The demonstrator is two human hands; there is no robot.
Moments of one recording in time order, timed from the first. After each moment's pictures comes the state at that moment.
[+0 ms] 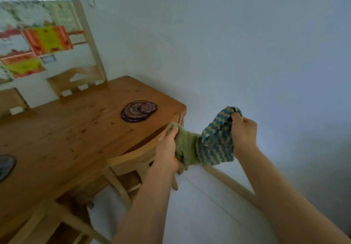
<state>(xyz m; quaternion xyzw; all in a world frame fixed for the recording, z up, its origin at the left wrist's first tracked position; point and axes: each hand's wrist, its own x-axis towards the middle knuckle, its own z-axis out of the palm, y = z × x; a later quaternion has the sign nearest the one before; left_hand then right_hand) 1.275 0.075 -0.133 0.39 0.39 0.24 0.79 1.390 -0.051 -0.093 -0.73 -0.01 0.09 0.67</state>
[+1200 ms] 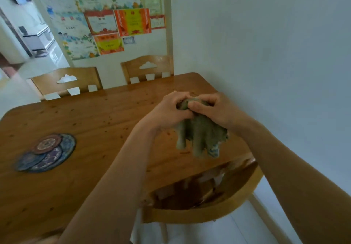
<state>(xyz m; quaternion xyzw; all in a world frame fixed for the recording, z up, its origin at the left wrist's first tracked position) 1.262 0.379 -0.053 0.82 0.35 0.19 0.40 1.418 0.303 -0.050 -0.60 -0.60 0.32 0.41</state>
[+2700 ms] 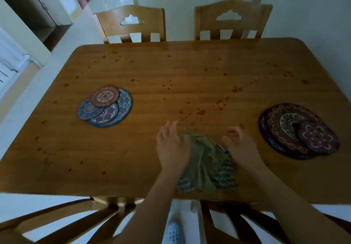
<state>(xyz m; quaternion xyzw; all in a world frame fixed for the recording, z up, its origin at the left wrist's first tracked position) 1.115 0.455 -0.269 0.60 0.73 0.22 0.25 1.311 0.454 -0.274 -0.74 -0.53 0.35 0.23</state>
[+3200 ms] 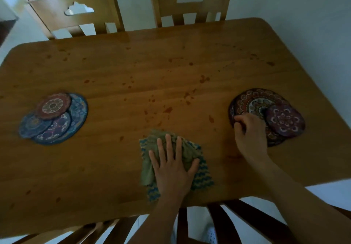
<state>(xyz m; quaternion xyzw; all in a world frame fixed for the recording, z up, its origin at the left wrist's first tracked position) 1.193 0.431 -0.367 0.75 0.66 -0.01 0.12 1.418 0.461 -0.316 -0.80 -0.52 0.14 0.26</state>
